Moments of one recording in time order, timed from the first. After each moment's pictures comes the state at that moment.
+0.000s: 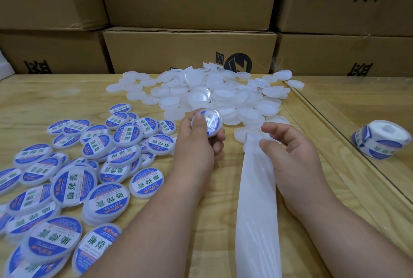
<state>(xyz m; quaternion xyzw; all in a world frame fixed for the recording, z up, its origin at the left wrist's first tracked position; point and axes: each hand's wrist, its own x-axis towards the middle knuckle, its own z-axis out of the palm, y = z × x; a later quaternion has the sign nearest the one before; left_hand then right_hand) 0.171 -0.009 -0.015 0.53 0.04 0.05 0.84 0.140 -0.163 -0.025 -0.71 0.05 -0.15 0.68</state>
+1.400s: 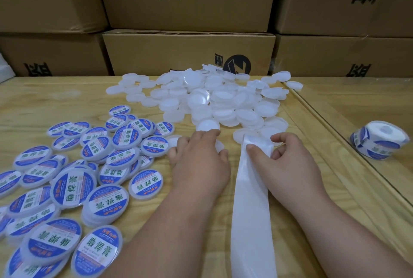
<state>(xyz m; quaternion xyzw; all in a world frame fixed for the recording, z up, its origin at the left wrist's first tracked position) 0.164 -0.011 -0.028 0.96 0.03 0.12 0.24 0.134 -0.159 -0.014 -0.89 0.15 -0.14 0.41</state>
